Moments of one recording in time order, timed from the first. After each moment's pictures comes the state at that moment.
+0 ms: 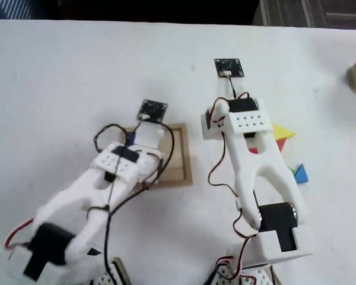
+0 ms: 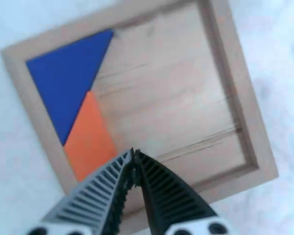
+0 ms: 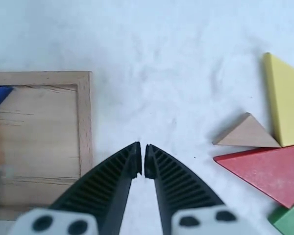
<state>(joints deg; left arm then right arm) 18.9 -11.4 51.1 39.2 10.2 -12.1 1.4 15.7 62.8 -0.5</state>
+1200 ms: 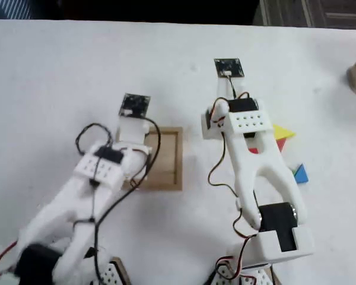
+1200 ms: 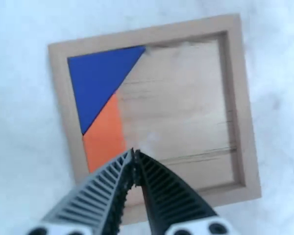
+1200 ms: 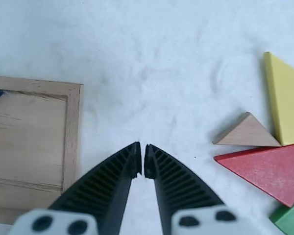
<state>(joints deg) 13.8 -22.4 54.6 42.6 10.2 -12.1 1.4 15.7 62.8 -0.8</state>
